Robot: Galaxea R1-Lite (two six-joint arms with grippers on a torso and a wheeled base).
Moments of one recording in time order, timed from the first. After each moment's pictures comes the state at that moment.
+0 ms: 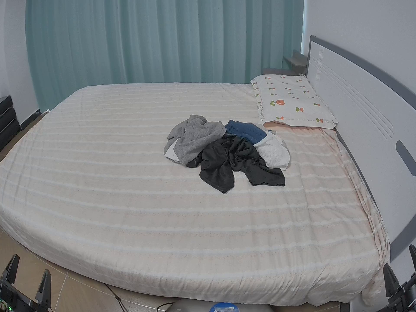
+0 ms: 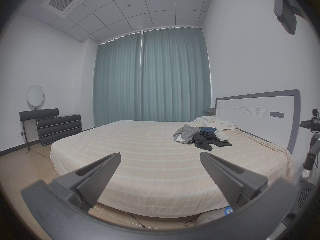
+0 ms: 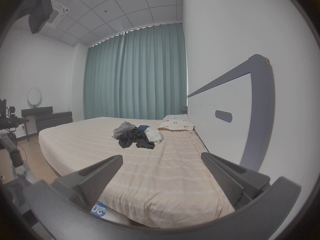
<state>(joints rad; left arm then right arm) 0.00 0.02 -0.02 0.00 0.04 0.00 0.00 0.02 -0.04 0.00 0.05 -0.01</state>
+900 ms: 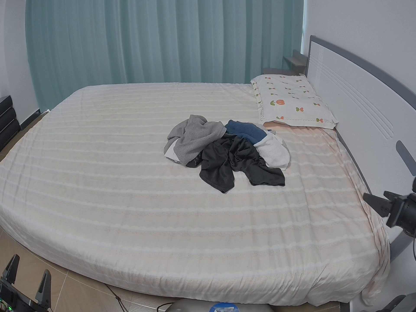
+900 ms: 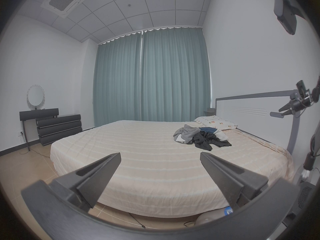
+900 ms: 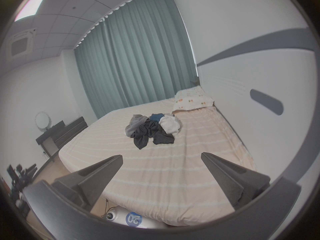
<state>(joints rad) 0.00 0.02 -0.02 0.00 0.04 0.00 0.11 1.10 -0.36 -0.45 0.08 0.25</state>
